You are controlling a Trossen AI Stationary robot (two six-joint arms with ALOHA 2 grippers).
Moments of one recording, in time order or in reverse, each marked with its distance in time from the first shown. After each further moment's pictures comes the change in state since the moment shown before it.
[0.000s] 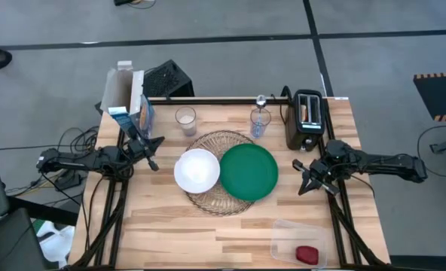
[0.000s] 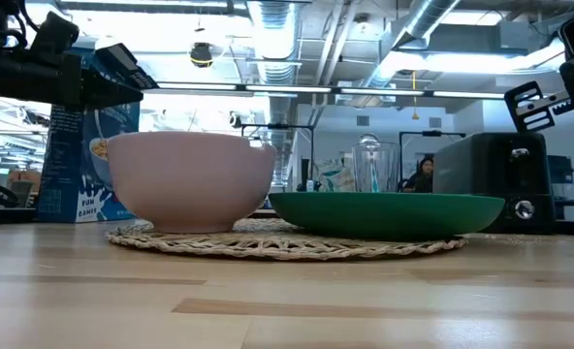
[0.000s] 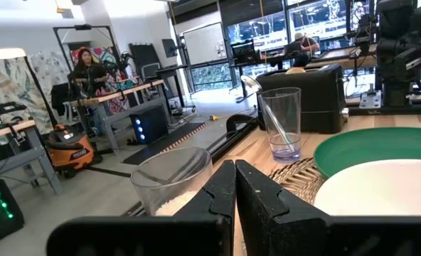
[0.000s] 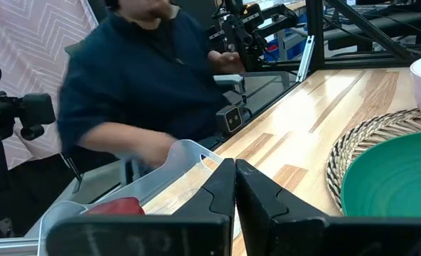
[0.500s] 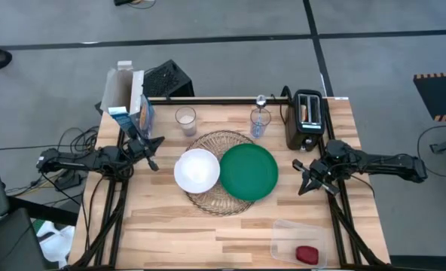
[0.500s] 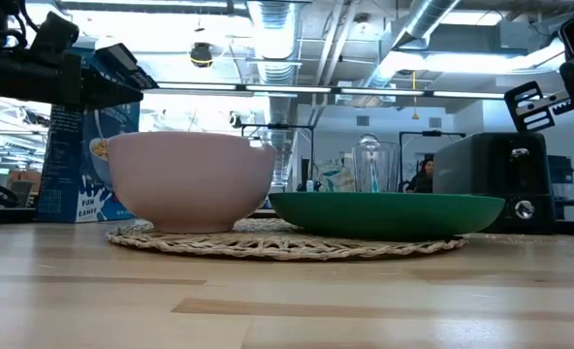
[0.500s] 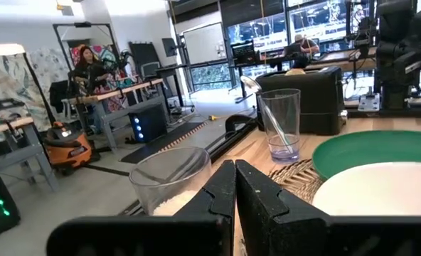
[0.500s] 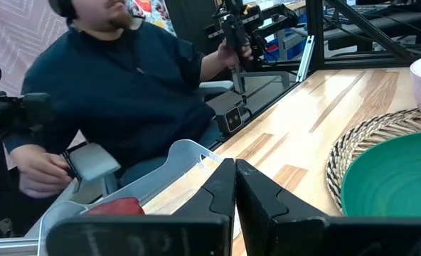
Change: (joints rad) left arm 0.000 0.000 0.000 0.000 0.002 -0.040; right arm 0.000 0.000 0.000 0.000 0.000 0.000
